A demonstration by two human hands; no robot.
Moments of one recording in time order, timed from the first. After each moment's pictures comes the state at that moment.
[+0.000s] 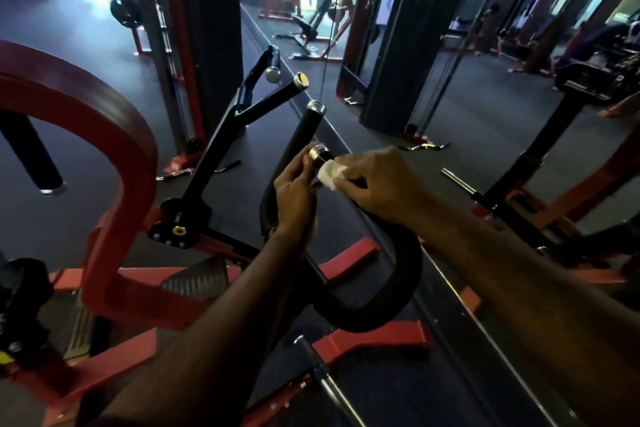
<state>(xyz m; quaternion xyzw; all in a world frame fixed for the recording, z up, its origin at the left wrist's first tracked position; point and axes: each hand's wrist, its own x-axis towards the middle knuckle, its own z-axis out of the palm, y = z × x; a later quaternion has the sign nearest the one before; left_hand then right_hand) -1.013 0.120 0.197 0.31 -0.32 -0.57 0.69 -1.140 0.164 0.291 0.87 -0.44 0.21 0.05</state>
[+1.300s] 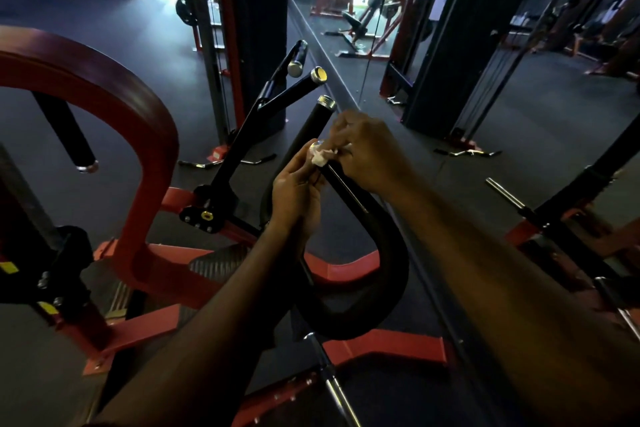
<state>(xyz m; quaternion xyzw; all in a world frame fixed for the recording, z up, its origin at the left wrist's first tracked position) -1.023 0.121 0.201 0.24 -0.24 -0.62 0.71 -1.139 0.122 0.303 0.87 -0.43 0.25 -0.03</state>
